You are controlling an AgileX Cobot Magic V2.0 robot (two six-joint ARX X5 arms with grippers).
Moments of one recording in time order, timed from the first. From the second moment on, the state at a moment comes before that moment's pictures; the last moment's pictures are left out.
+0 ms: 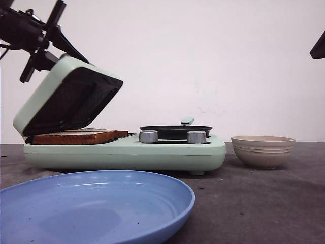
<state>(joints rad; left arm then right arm) -0.02 1.63 1.26 -0.12 0.77 -0.56 0.48 0.49 0.49 -0.40 -0.03 0.17</state>
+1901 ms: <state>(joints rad) -0.35 1.73 1.27 -0.22 0.20 -0.18 0.48 0.49 0.49 -0.41 -0.03 0.17</state>
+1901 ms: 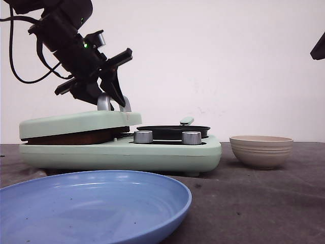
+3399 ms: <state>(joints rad) -0.34 0.98 1.05 -0.33 0.26 -0.12 0.39 0.56 0.59 -0.42 0.01 0.21</state>
